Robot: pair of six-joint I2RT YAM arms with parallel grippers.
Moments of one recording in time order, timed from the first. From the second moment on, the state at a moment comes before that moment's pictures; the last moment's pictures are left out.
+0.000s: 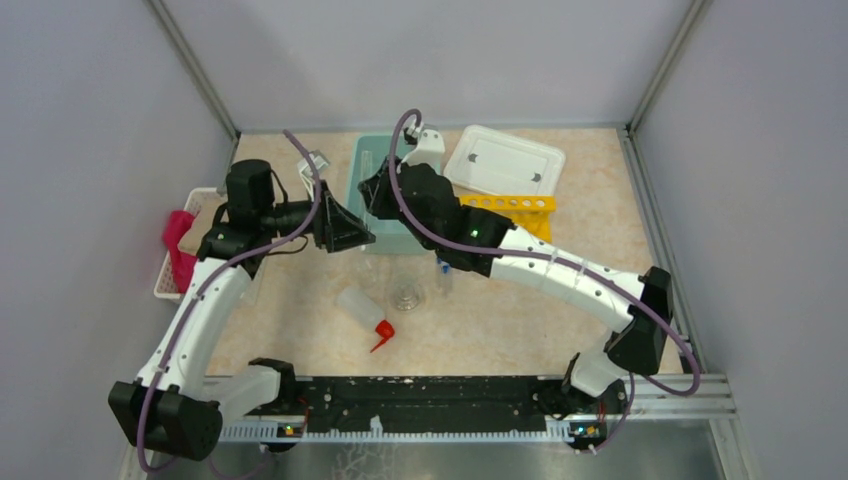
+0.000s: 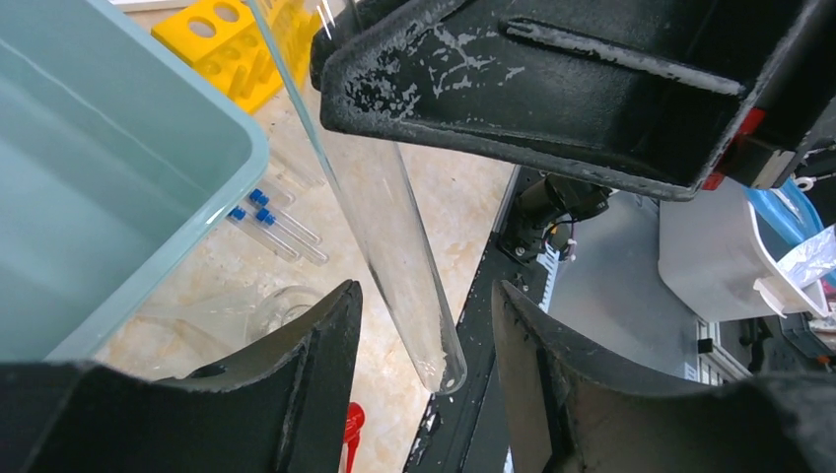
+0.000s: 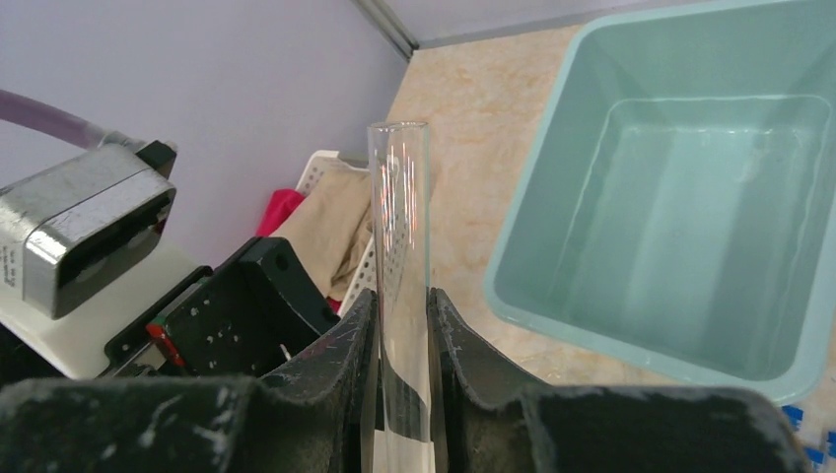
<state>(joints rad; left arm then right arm) -0.21 1.08 1.06 -0.41 1.04 -0.19 1.09 1.54 1.55 -0.21 0.51 0.69</state>
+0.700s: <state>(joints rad) -0.22 0.98 1.05 -0.52 1.05 0.08 1.09 1.50 1.79 -0.54 0.25 0.57</state>
